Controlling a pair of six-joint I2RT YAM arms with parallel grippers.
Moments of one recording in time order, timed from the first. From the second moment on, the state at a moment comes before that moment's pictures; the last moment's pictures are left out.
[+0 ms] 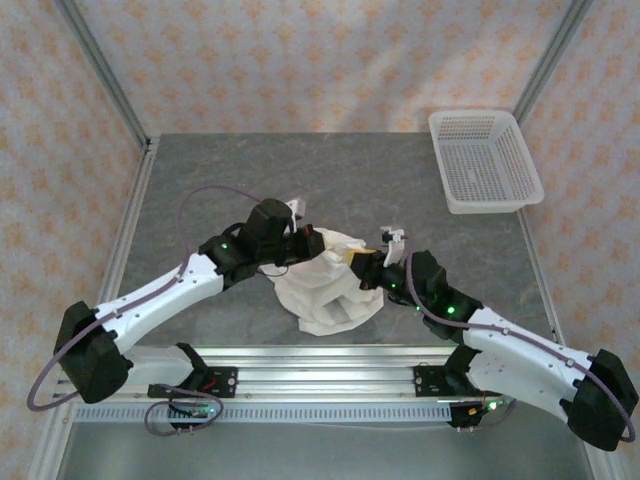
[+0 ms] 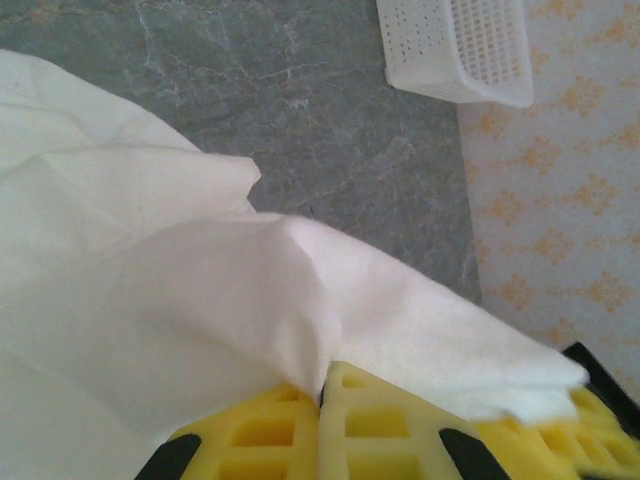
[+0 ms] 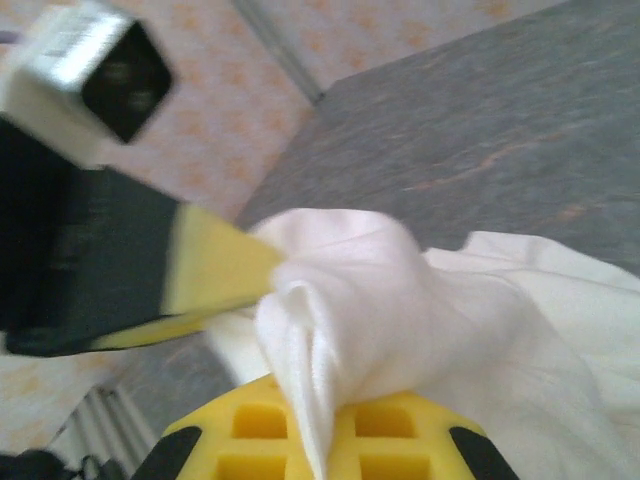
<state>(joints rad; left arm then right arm) -0.70 1.25 1.02 -0.39 0.19 -0.92 0.82 0.84 0.45 0.15 0.00 0.63</state>
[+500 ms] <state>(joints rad) -0.70 1.17 1.15 -0.47 0.20 -0.87 0.84 0.78 0.43 -0.05 0.01 0.39</state>
